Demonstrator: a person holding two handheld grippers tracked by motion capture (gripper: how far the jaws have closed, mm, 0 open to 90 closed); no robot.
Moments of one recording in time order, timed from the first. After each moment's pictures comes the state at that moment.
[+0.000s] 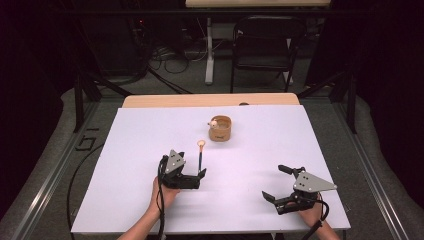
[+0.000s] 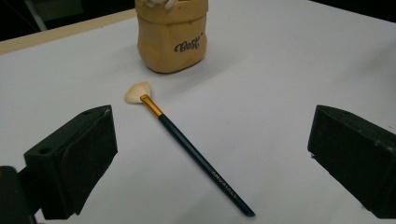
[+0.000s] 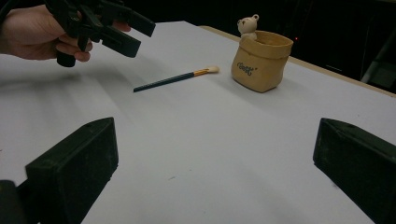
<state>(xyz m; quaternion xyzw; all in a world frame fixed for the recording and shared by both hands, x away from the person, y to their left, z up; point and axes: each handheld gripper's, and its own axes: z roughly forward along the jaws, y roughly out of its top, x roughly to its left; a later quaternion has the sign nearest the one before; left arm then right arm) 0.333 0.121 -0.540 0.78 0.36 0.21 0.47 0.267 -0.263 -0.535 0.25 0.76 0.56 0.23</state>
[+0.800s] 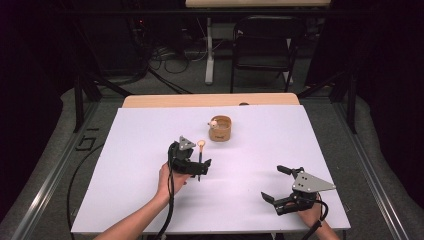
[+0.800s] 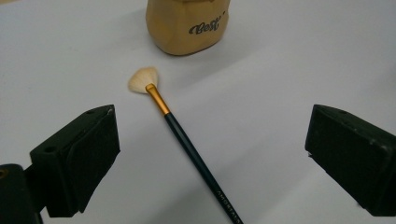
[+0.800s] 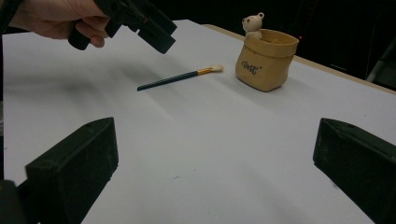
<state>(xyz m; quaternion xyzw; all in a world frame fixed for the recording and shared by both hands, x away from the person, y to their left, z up) 0.370 0.095 -0.517 0.80 0.43 0.16 0.38 0.267 -0.261 -0.536 0.25 0.76 0.56 0.22</state>
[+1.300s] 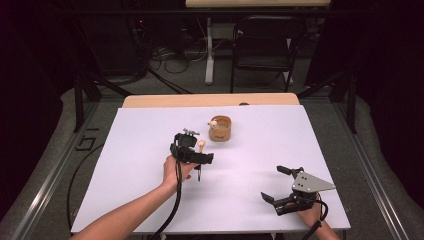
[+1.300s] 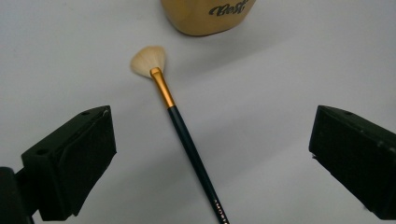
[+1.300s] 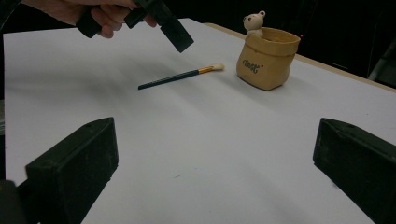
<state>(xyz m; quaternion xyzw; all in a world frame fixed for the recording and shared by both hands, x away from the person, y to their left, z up) 0.400 0.082 -0.508 0.79 0.52 0.09 0.31 0.267 -0.261 -0.536 0.25 0.76 0.56 0.22</state>
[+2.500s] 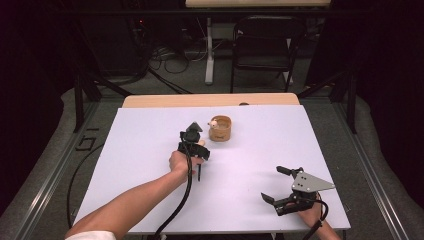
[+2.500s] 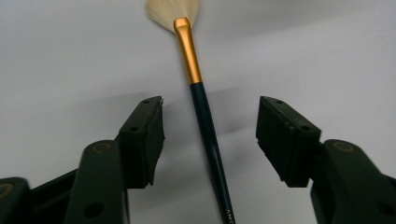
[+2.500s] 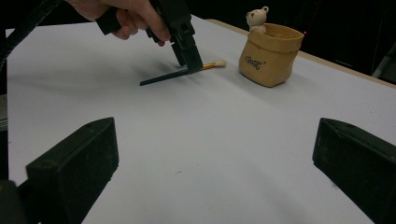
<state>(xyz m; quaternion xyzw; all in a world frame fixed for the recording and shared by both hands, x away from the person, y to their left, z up) 0.436 0.067 -0.527 0.78 0.60 0.01 0.19 0.268 -0.261 -0.536 0.25 0.77 0.55 0.21</state>
